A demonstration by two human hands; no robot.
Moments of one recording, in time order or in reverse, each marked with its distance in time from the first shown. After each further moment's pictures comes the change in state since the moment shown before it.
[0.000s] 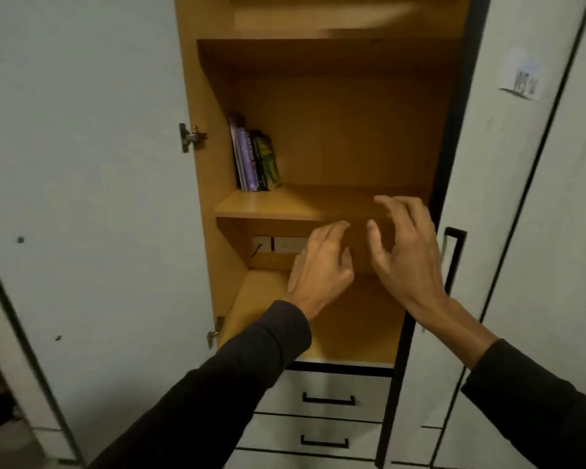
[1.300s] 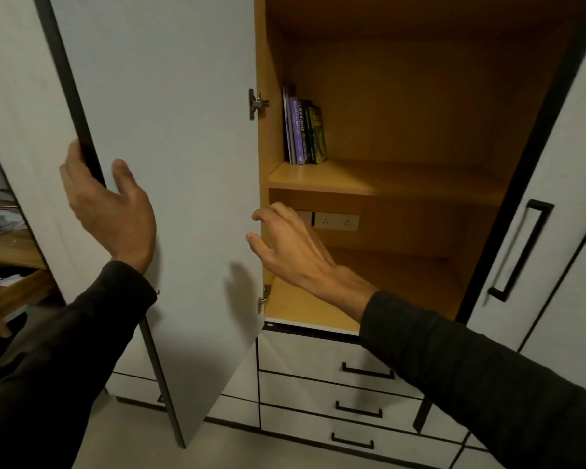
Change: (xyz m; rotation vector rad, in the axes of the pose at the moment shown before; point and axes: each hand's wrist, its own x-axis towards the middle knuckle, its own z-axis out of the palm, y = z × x) left_hand -0.083 -0.173 -0.247 0.182 1.131 -0.280; right_hand -0.017 -0.199 0.128 0.277 -0.601 -0.157
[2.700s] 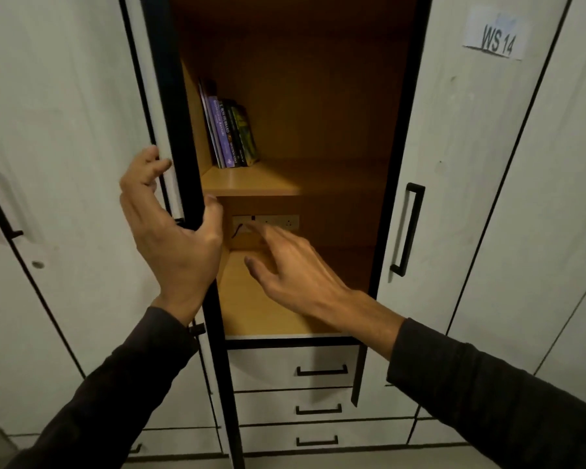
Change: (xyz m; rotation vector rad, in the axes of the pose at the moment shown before) left_hand -0.115 0.100 0.075 -0.336 -0.318 0.185; right_hand -0.058 0.065 -0.059 0.013 -0.007 0.111
